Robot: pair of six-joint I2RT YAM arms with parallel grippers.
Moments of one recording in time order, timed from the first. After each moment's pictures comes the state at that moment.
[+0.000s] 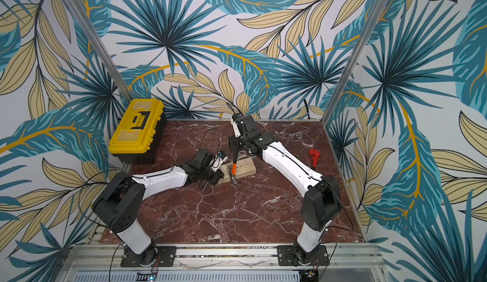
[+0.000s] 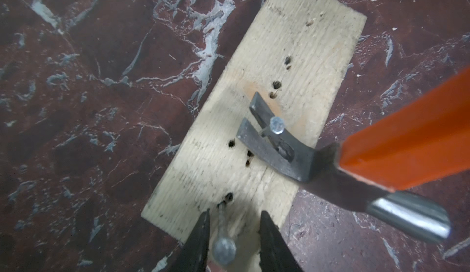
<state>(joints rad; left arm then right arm) -0.59 1.71 0.98 -0.17 0.15 0.05 0.57 1.72 1.58 -0.56 -0.03 0.26</state>
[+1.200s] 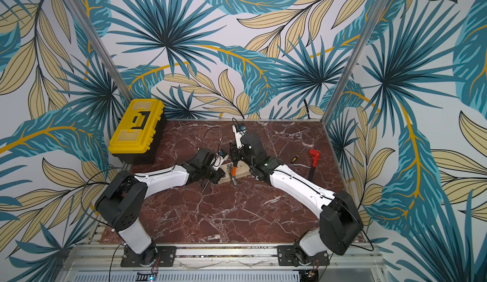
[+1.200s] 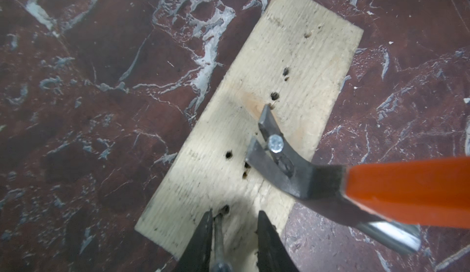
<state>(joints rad) -0.59 1.73 1.00 -0.16 0.15 0.01 0.66 1.47 1.13 -0.03 0.13 0.21</state>
